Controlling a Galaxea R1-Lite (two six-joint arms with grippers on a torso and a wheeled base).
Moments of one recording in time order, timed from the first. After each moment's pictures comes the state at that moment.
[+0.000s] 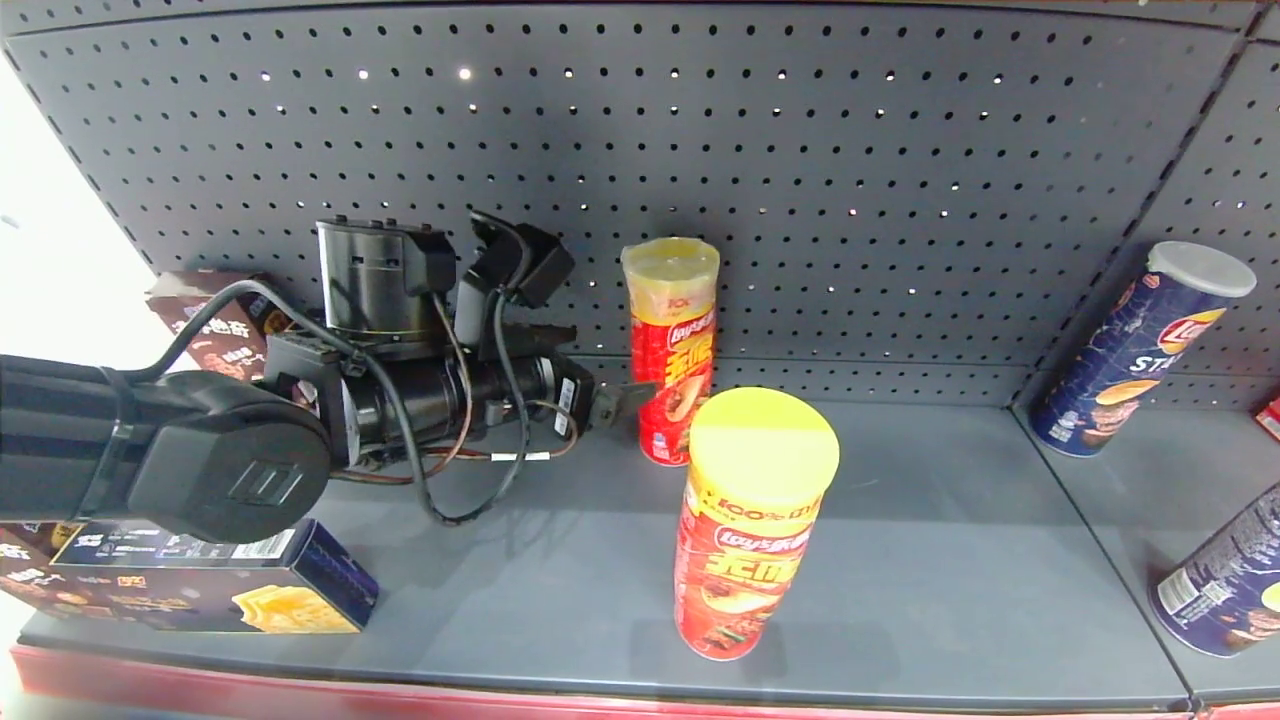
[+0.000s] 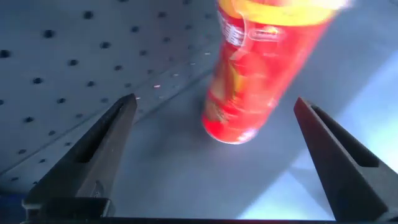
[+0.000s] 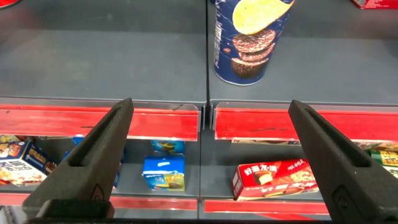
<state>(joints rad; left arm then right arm) -0.46 1.80 -1.08 -0.49 -0.21 0.15 0.00 0.00 0.00 0.00 -0.03 -0.01</state>
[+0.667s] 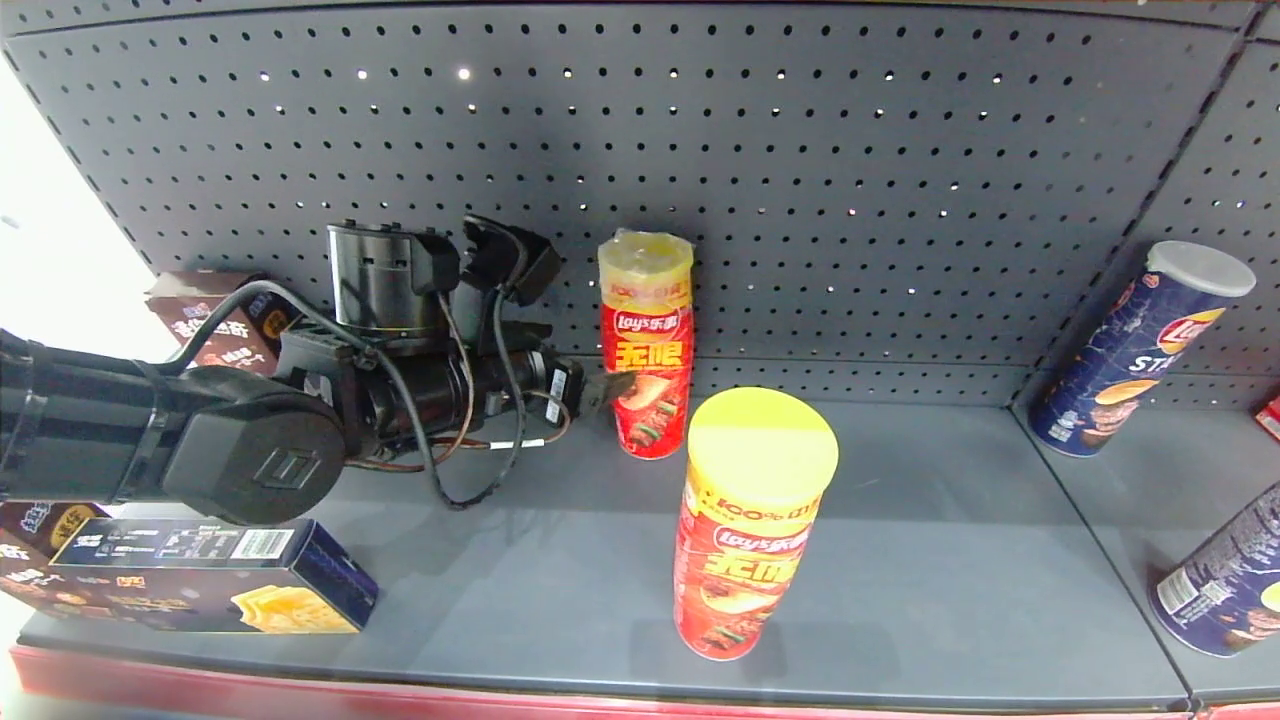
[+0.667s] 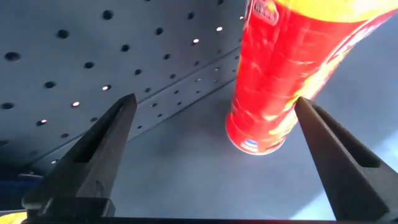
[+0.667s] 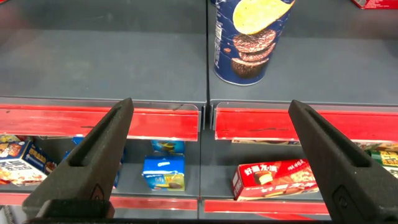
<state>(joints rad) -0.43 1.84 -1.11 -0.49 -0.11 0.16 0.00 0.00 0.00 0.00 -0.03 -0.01</state>
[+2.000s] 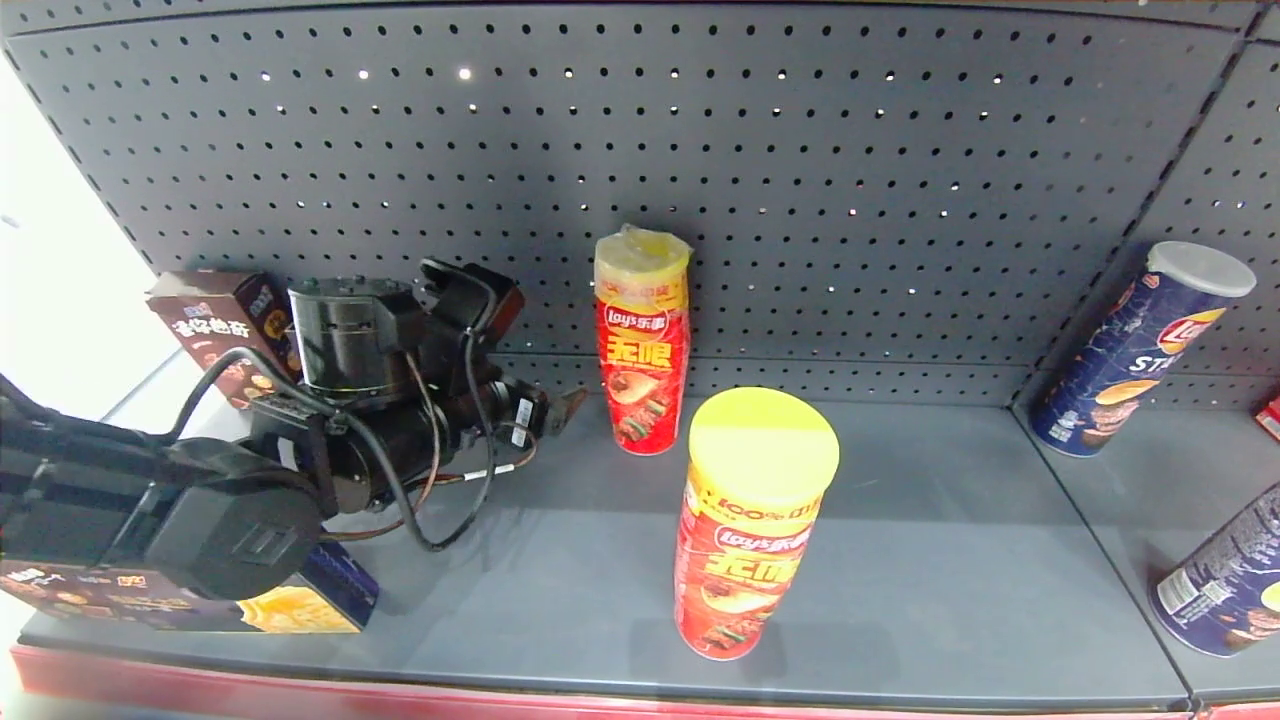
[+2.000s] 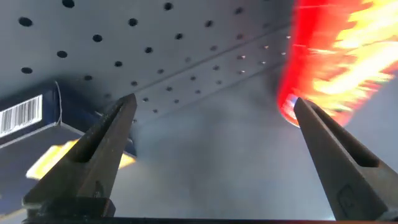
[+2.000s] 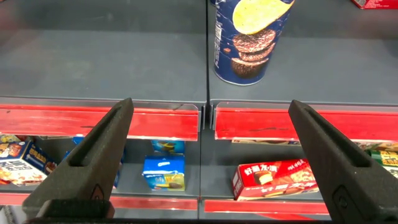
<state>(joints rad) -0.40 1.83 -0.90 -0.74 0.07 0.22 0.00 0.00 0.00 0.00 -0.03 -0.01</state>
